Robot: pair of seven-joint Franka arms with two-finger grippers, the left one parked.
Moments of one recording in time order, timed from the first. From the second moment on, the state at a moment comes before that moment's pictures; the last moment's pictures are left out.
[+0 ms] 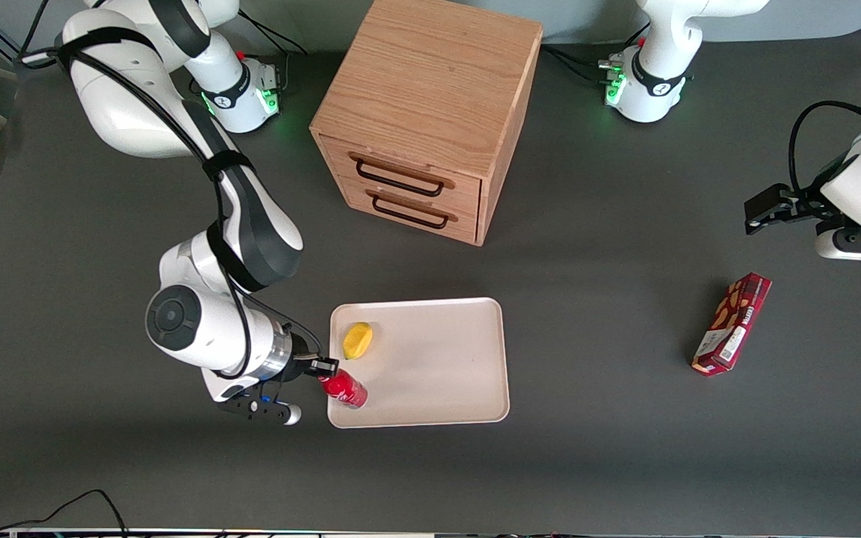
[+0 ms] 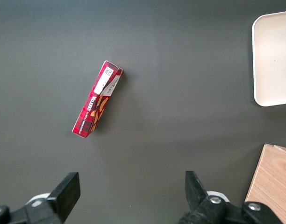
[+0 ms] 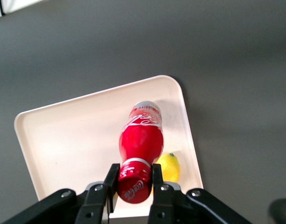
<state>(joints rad) 0.24 0.82 0.19 -1.08 0.04 1.98 0.58</state>
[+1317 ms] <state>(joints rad) 0.22 0.63 0.18 -1.00 0.03 1.93 0.58</state>
